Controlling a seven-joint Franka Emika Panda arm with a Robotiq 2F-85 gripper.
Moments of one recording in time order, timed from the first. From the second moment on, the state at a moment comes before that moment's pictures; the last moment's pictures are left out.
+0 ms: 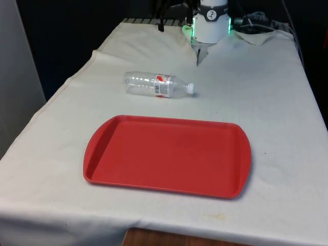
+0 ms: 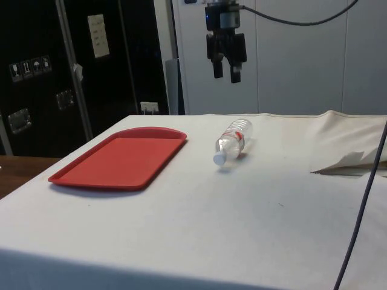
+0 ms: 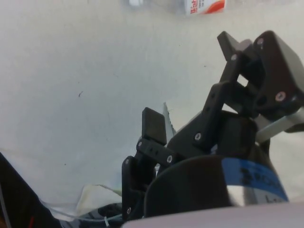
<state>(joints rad) 0.19 -0.20 -0.39 -2.48 -0.09 2.28 -0.84</state>
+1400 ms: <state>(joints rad) 0.19 -0.13 -0.39 -2.52 -0.09 2.41 -1.04</state>
